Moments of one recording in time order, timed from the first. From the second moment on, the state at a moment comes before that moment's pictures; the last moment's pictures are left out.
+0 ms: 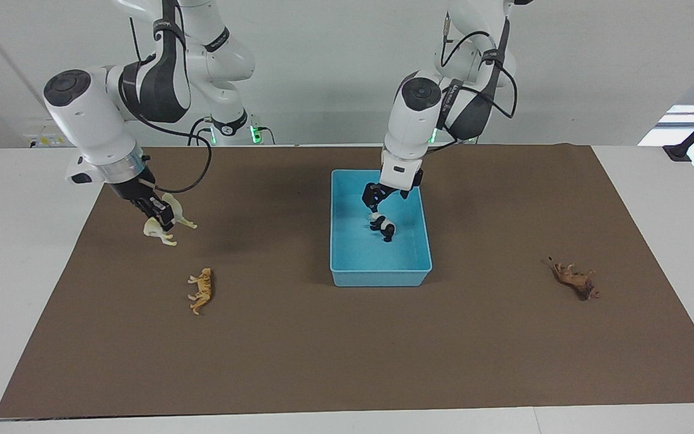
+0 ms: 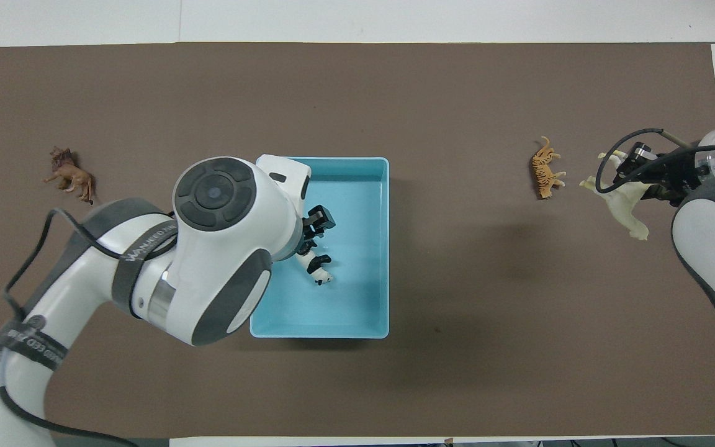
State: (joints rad) left arm -0.52 0.08 -0.06 -1.89 -0.06 1.95 -0.95; right arm -0.05 0.02 -0.01 -1.91 0.04 2.00 0.48
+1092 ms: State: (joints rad) left arm 0.14 0.32 -0.03 -1.77 0.15 2.15 -0.10; right arm 0.60 0.41 0.03 -1.51 -0.01 1.95 1.20
